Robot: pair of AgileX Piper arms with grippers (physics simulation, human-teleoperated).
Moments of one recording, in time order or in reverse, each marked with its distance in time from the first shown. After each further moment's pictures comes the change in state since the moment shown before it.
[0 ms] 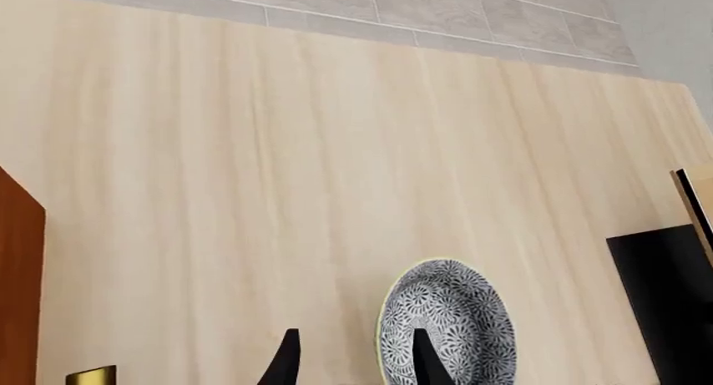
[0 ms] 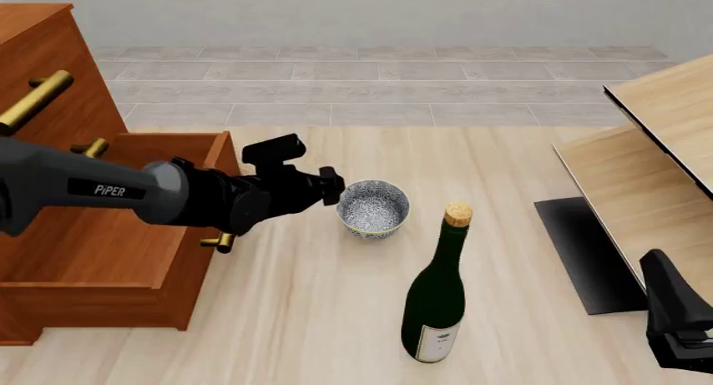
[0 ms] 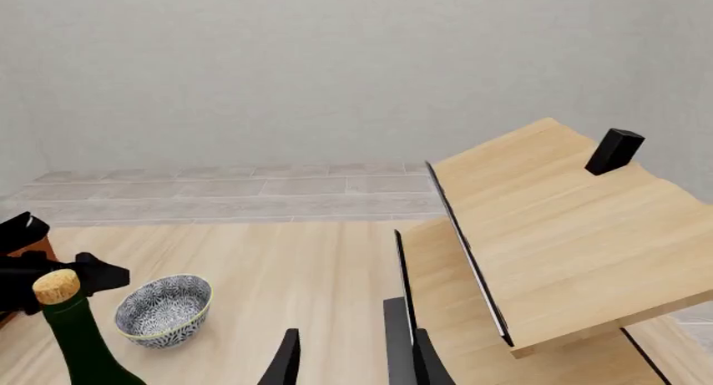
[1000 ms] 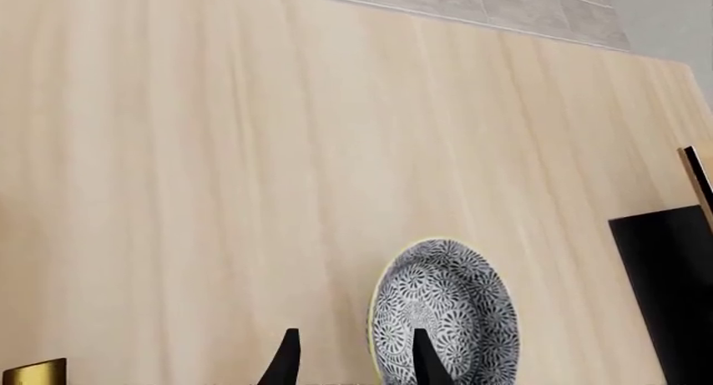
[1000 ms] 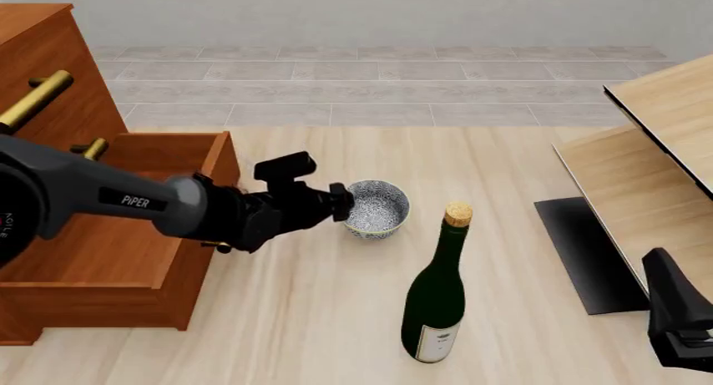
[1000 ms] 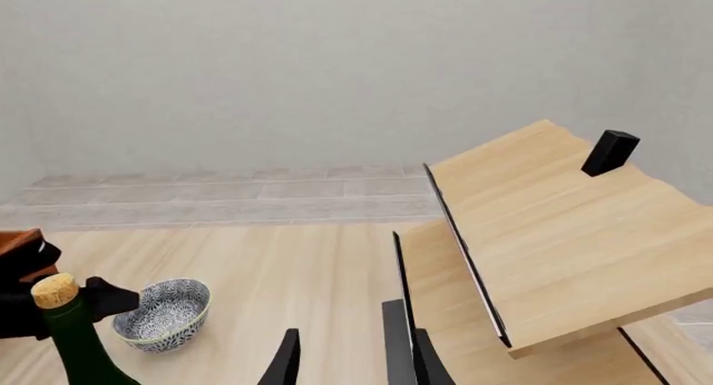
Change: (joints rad) left arm -0.038 0.056 0.019 -0.057 -0.033; right arm -0.006 0.000 -0.001 -0.006 0.004
